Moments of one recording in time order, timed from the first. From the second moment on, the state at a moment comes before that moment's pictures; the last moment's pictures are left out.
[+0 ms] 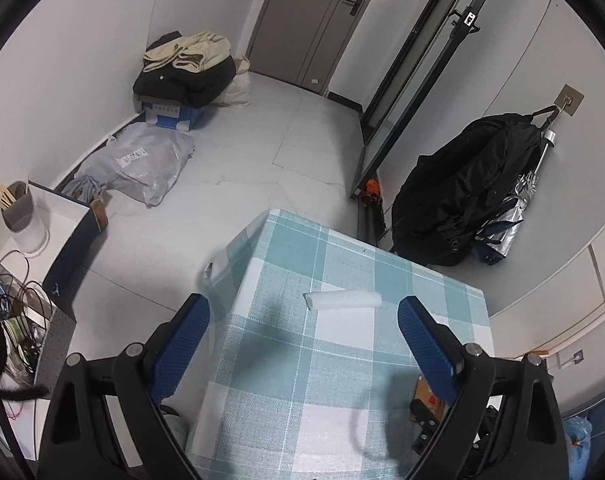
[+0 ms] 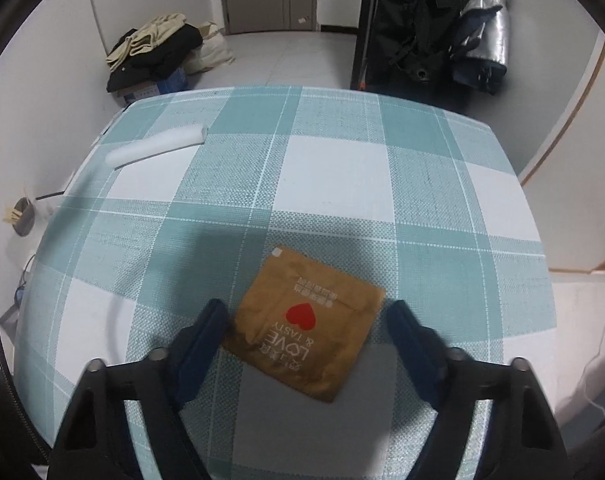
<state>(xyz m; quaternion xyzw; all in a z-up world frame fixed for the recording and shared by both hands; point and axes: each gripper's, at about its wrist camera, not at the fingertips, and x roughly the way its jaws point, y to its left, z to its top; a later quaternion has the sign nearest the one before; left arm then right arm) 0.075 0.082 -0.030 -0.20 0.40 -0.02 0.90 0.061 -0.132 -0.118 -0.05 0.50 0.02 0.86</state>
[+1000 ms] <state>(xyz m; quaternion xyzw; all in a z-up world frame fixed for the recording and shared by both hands) 0.171 0.040 -0.047 -0.02 0.51 -0.09 0.86 0.052 -0.150 -0.106 0.09 0.50 0.09 0.86</state>
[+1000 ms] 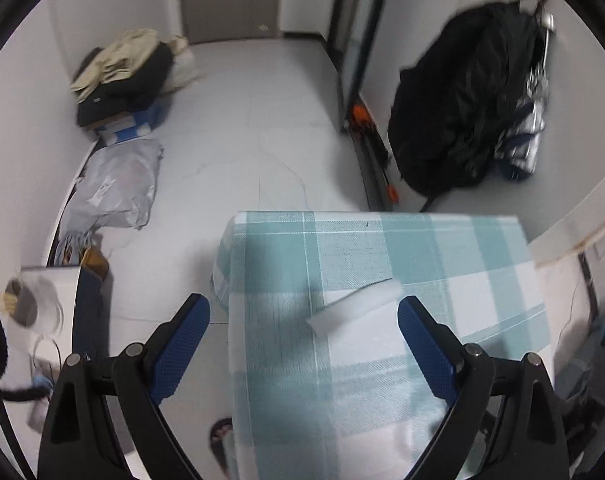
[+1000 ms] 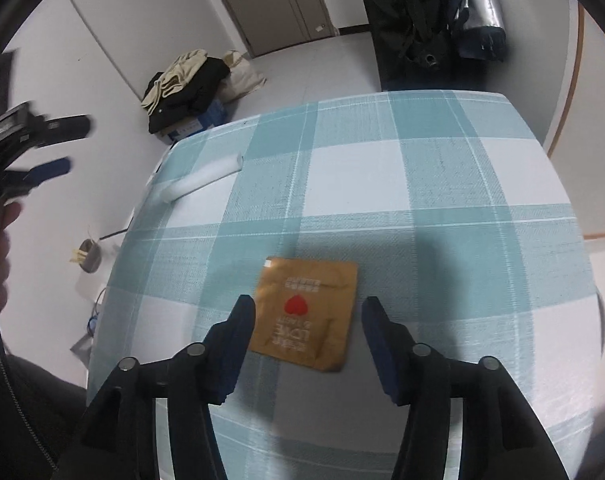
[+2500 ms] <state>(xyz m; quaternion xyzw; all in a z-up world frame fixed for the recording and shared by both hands) 0.195 0.004 -0.117 0.09 0.55 -0.21 0.81 0.046 -0.127 -0.106 0.01 0.46 0.13 0.88</state>
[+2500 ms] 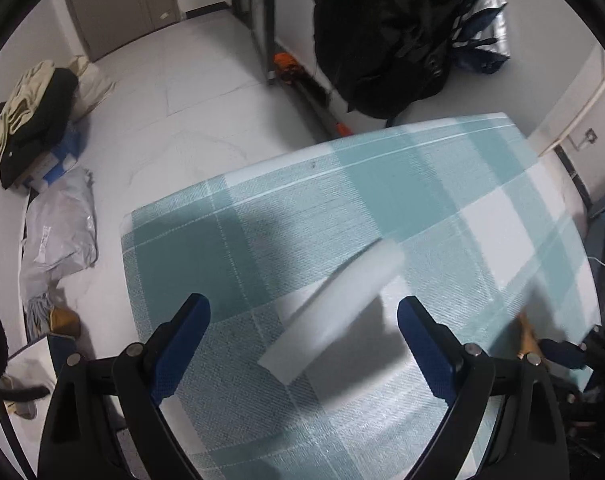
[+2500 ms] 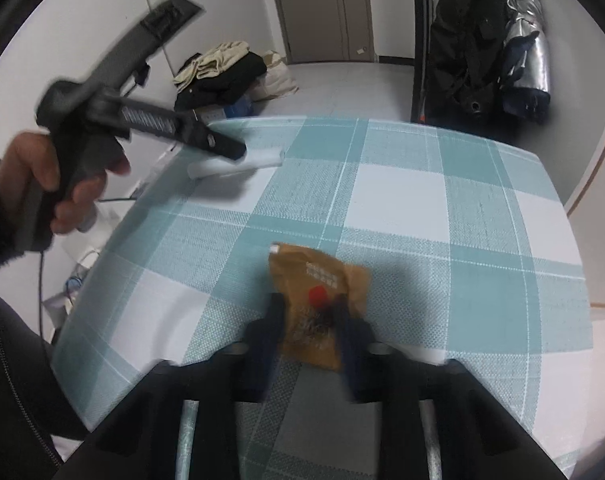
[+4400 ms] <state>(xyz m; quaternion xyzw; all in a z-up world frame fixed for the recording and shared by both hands) 0.123 -0.127 -0.037 -0.03 0.51 -0.27 0.82 -0.038 -0.334 0.046 0.14 0.31 0.10 0.93</state>
